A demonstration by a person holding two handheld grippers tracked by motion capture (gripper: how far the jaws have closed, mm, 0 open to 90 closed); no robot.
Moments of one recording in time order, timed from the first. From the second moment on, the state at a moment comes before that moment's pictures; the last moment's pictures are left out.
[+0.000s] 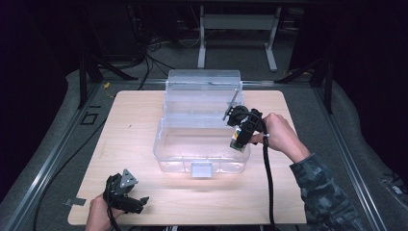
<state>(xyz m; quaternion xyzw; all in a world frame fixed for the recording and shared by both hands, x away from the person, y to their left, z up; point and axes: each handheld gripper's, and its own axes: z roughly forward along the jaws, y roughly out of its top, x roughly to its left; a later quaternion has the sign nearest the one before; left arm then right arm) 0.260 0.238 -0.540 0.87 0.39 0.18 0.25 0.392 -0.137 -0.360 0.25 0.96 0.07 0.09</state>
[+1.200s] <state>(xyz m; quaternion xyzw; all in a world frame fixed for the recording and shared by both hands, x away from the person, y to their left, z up) 0.247 0.247 -0.542 0.86 0.41 0.18 0.25 0.426 -0.111 -0.412 0.25 0.97 0.04 0.04</state>
